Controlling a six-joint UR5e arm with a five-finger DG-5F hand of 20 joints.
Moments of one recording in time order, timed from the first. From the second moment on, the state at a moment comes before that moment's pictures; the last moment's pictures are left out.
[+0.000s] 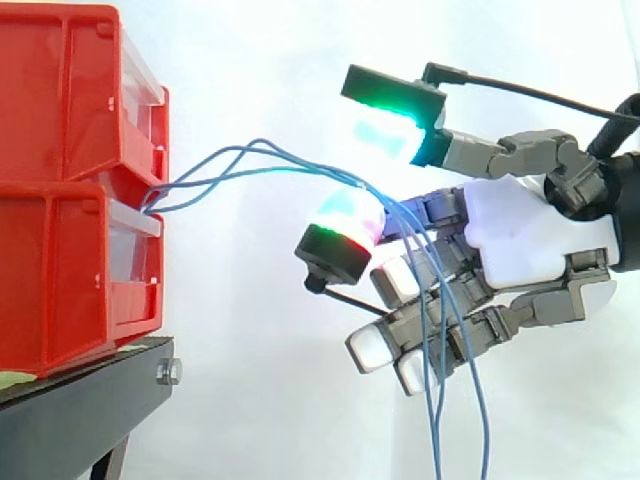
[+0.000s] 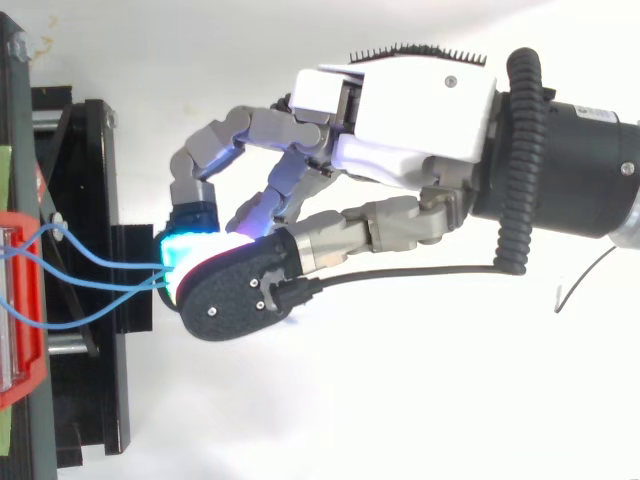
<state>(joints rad) 0.15 -2.28 -1.06 -3.10 -1.26 0.00</state>
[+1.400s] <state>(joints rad) 0.14 -2.28 -1.02 -3.21 -1.27 0.00</state>
